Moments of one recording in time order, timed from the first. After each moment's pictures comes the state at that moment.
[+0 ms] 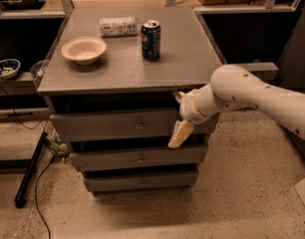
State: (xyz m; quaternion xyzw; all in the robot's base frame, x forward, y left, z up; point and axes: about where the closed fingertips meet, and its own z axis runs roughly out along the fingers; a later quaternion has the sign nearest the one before) arm 0.618 -0.073 0.704 -0.66 0.68 0.08 0.32
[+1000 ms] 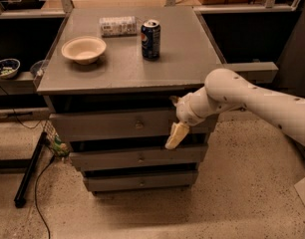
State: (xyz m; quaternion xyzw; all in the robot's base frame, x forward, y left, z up) arm 0.634 -0.063 0.669 -0.66 0.68 0.12 0.31
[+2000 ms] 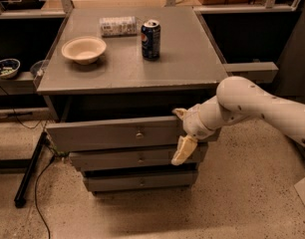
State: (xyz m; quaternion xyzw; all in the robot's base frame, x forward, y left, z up) arm 0.572 -0.072 0.675 -0.66 0.68 0.16 0.29
